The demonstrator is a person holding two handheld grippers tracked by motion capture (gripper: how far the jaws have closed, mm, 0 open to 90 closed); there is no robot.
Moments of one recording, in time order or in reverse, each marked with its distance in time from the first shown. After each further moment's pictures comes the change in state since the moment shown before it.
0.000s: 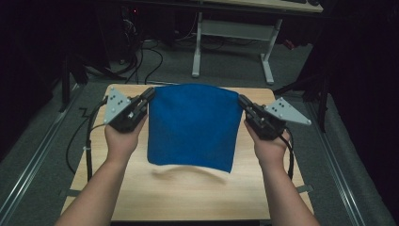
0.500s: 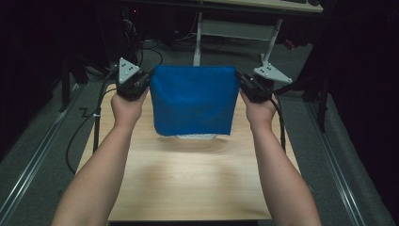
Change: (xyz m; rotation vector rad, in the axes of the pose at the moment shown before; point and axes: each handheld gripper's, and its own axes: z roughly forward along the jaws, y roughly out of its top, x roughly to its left) left arm 0.057 -0.010 0.078 0.117 0.111 -0.033; right arm -0.058 0.005 0.100 0.077 -0.099 0.042
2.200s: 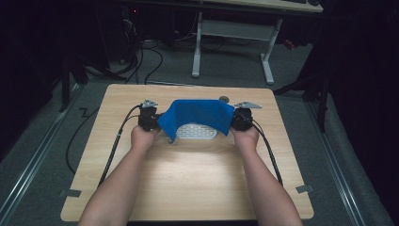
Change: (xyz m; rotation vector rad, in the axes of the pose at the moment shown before) left arm -0.019 -0.160 0.053 0.452 -0.195 -0.226; right arm -0.002 -0.160 0.048 0.405 0.042 0.156
